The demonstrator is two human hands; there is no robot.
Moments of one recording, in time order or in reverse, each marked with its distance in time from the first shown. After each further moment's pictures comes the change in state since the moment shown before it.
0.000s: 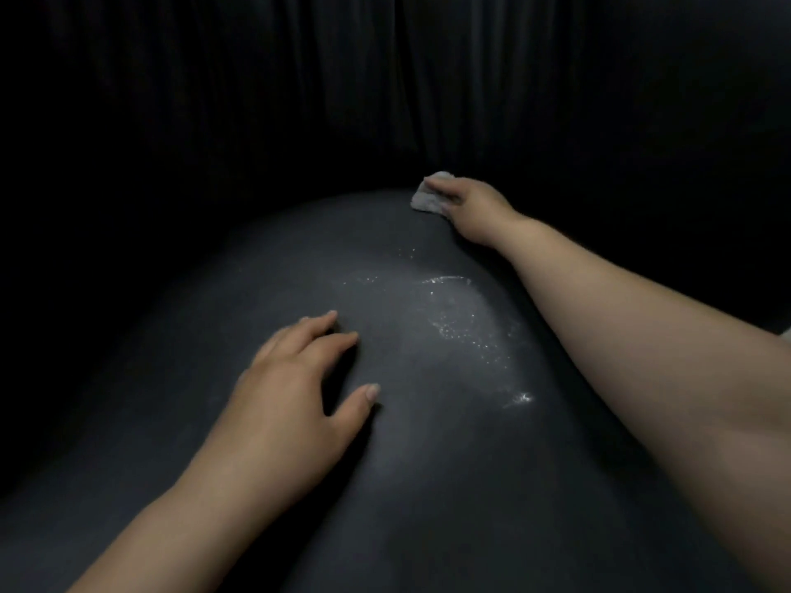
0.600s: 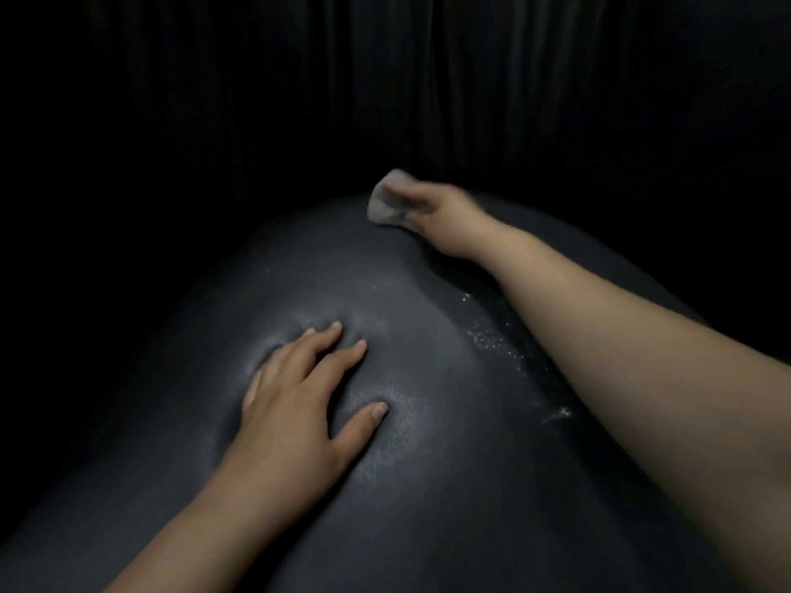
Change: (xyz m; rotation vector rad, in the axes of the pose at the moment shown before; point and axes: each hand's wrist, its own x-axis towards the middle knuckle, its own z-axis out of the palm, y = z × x) left_hand -0.006 -0.034 0.009 0.031 -0.015 -0.009; right_hand -0.011 -0.069 0.038 0.254 -0.076 -0.150
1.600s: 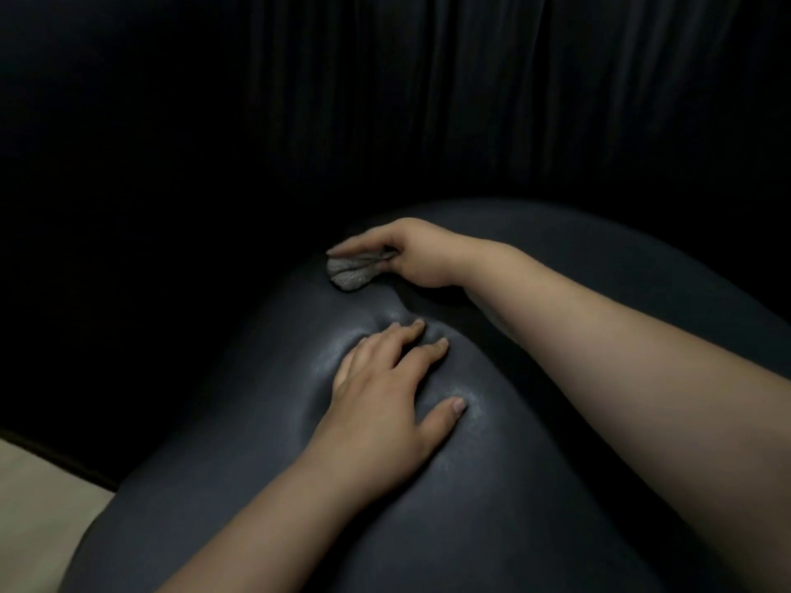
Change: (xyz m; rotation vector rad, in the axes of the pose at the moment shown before) left_hand 0.001 -0.007 0.003 0.040 0.035 0.033; right_hand 0.023 -0.064 0.086 -0.070 -0.506 -0.314
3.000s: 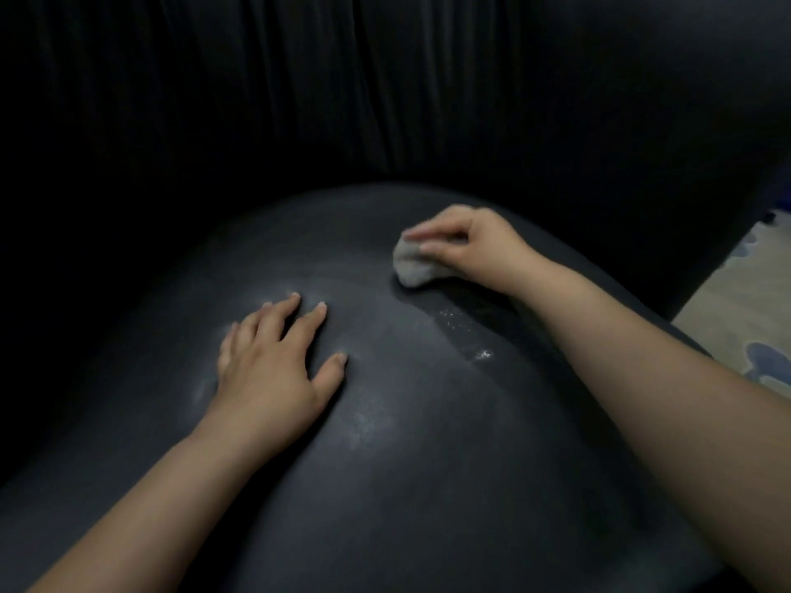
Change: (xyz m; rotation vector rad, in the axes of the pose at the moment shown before) left_hand 0.008 0.026 0.001 0.180 -0.071 -0.104; right_hand -0.208 0.017 -0.044 -0.002 0.594 0.311
